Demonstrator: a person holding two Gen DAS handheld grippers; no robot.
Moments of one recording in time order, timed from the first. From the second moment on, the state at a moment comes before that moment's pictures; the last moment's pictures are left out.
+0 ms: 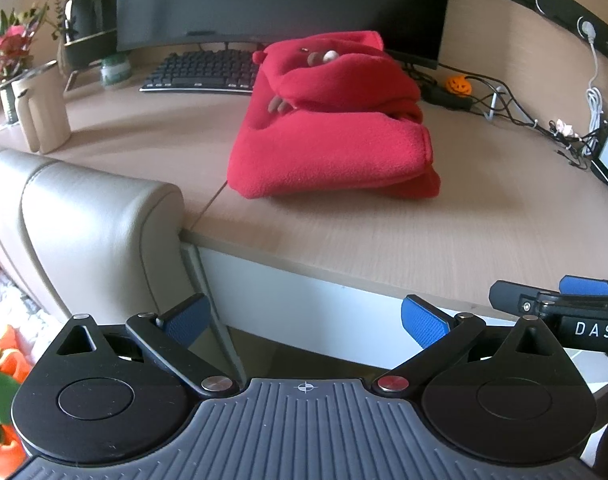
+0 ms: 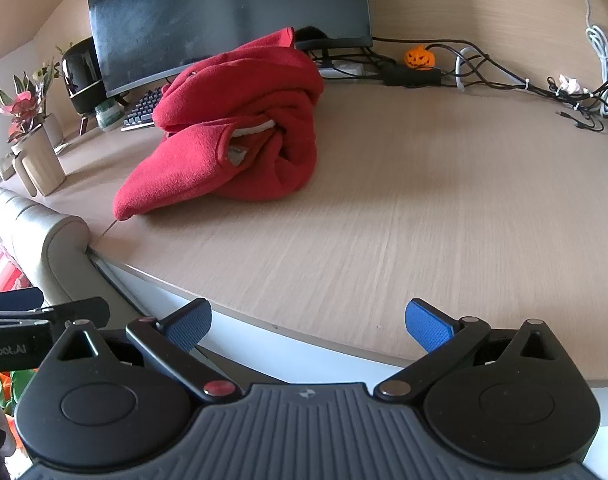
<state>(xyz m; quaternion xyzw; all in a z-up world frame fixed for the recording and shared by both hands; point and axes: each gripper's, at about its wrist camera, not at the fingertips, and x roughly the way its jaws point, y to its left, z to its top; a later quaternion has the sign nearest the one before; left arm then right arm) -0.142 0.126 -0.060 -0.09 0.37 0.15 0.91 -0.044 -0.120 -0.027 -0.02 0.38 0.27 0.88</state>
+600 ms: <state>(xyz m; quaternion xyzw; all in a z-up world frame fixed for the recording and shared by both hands) -0.142 0.132 -0.063 -0.10 0.38 0.15 0.91 -0.043 -0.115 -0.029 -0.03 0.39 0.27 0.88</state>
